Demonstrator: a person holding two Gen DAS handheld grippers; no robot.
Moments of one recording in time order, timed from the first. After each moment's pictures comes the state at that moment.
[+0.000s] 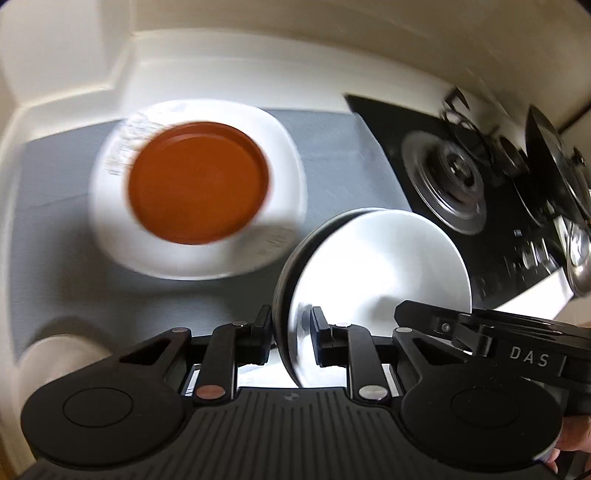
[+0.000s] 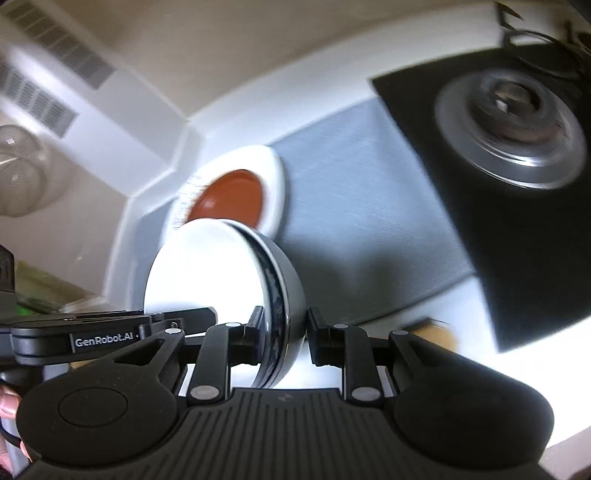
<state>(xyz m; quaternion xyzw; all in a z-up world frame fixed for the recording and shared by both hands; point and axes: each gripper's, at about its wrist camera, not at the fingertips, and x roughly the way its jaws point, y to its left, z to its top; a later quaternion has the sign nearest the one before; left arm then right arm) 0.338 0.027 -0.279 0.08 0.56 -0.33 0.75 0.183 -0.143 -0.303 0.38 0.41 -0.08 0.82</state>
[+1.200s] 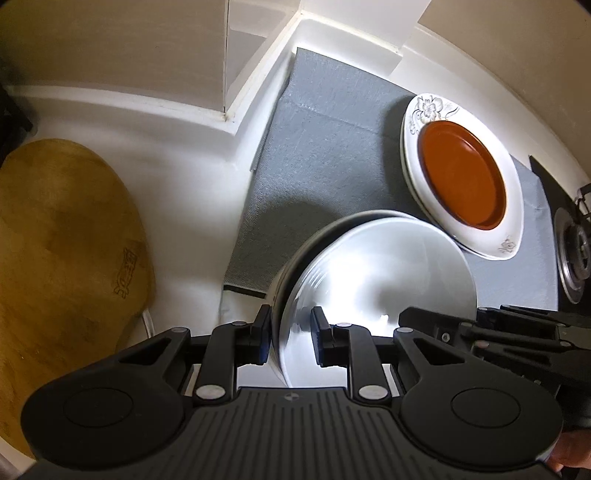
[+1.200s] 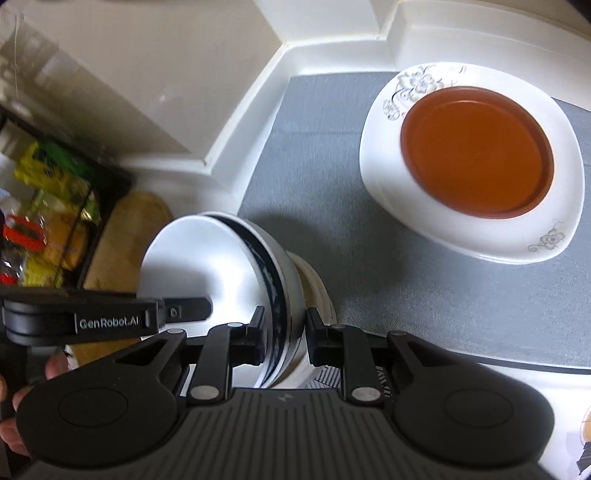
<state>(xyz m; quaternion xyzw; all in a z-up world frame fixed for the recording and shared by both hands) 0.378 0.227 -0.296 0.00 0.62 -0.12 0.78 0.330 0.032 -0.315 0.23 0.54 0.11 0.80</state>
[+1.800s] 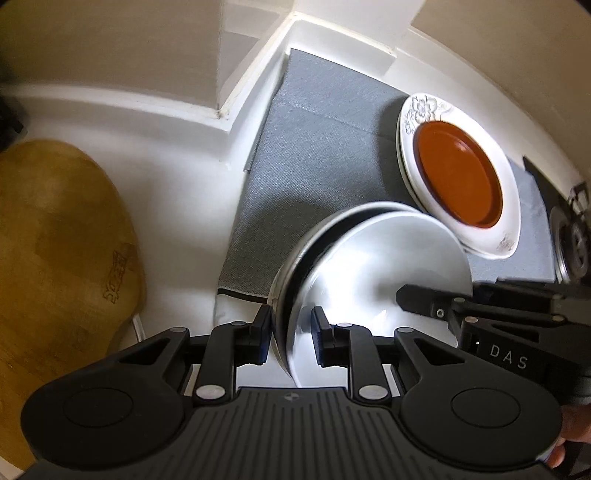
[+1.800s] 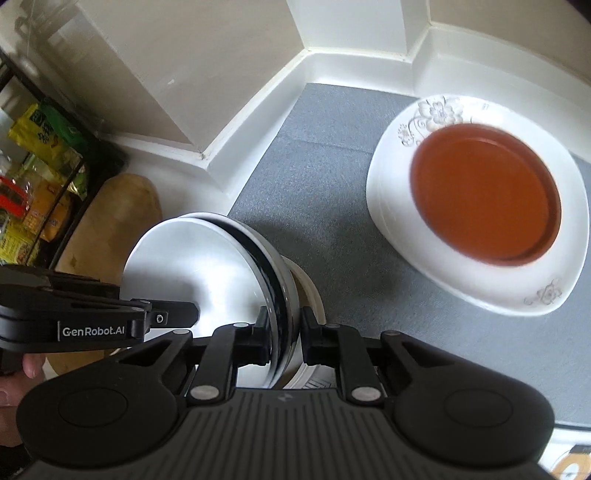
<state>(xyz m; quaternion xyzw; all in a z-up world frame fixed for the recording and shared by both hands) 0.372 0.239 -0.305 -0.03 0.61 -0.14 0.78 0.342 0.031 -0.318 0.19 0.53 0.12 0.82</state>
